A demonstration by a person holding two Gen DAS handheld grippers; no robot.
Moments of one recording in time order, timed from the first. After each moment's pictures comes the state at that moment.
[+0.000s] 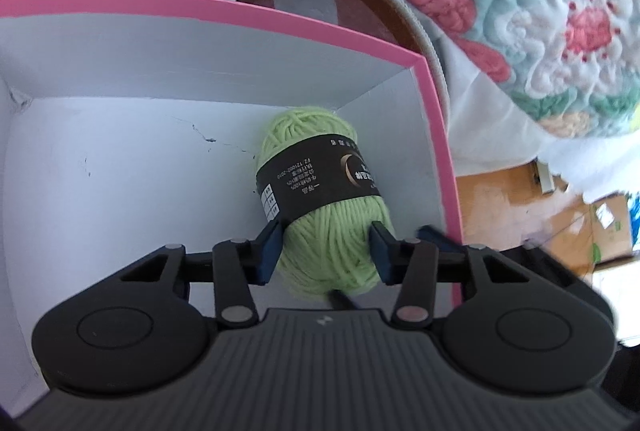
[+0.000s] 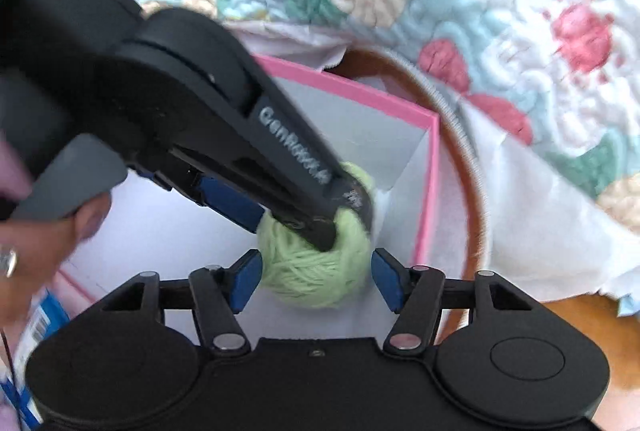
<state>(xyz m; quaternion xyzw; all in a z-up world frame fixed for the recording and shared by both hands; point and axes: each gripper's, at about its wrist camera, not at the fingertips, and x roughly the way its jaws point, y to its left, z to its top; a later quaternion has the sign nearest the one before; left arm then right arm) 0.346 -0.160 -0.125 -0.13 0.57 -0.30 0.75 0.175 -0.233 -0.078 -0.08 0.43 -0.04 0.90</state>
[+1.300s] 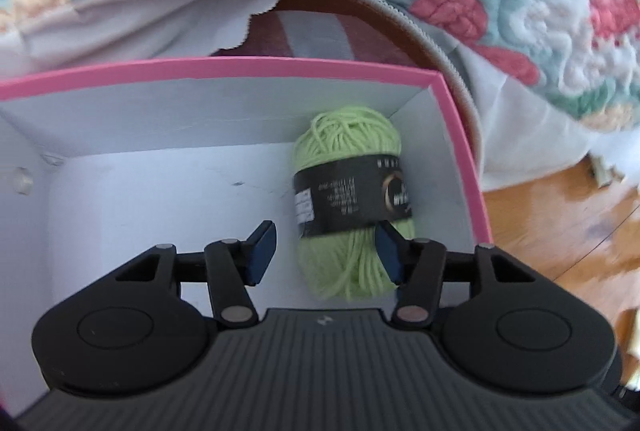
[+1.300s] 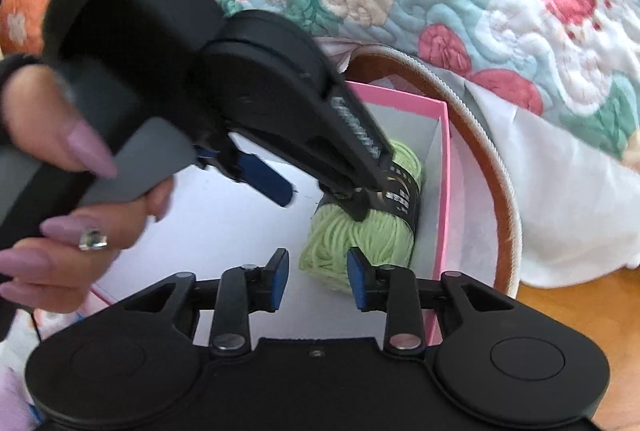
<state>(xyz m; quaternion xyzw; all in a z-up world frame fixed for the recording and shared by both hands) 0.348 -0.182 -0.106 -0.03 0.56 -0.24 0.79 0.176 -0.276 -0.104 0.03 0.41 0.00 0.91</state>
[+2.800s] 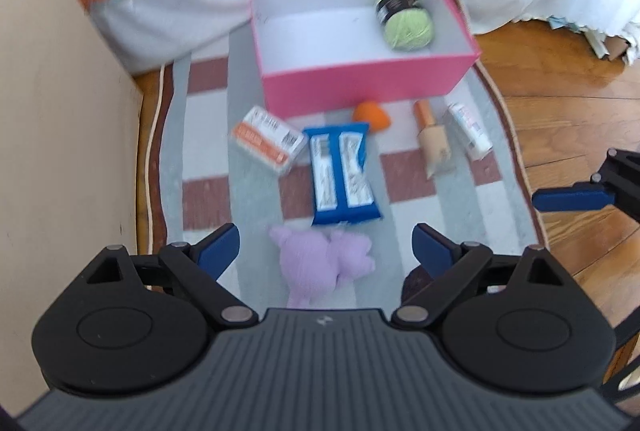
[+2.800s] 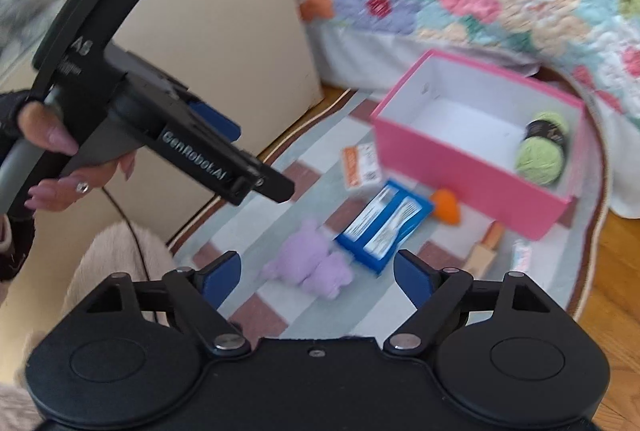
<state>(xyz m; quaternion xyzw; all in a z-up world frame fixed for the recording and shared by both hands) 0.076 0.011 0.025 0.08 0.56 -0.17 0.81 -0.017 -0.133 0.014 0.02 0.46 0.24 0.86</state>
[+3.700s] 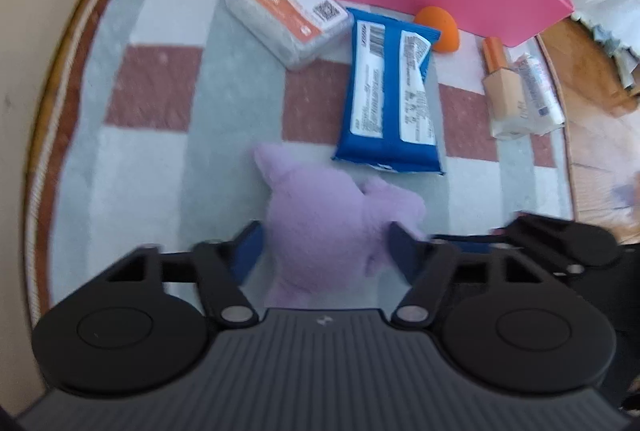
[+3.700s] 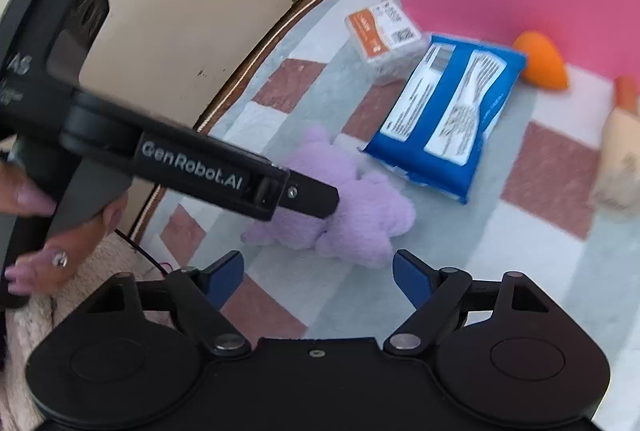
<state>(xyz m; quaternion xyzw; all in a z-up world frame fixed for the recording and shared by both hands) 0.089 0.048 -0.145 -0.06 0.62 -0.17 0.76 0.033 -0.086 -0.160 0.13 0.53 0.24 0.80</state>
